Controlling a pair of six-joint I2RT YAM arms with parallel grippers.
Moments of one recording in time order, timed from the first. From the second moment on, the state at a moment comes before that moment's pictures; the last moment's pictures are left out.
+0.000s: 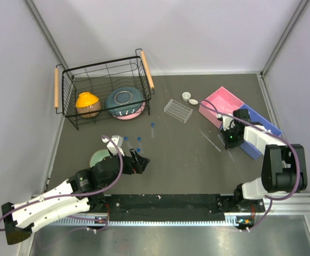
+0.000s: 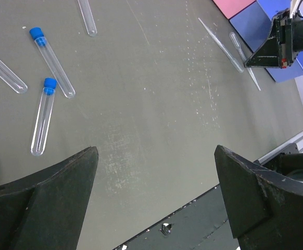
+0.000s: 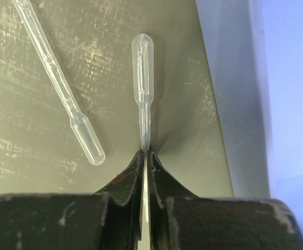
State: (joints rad) left arm -1.05 0.45 0.39 -0.35 -0.39 -0.82; right arm 0.02 1.45 0.77 -0.53 -0.14 -0.34
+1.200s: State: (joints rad) left arm -1.05 0.48 0.38 -0.35 -0.41 -0.84; right arm -0.03 1.41 1.31 -0.71 -0.46 -0.26
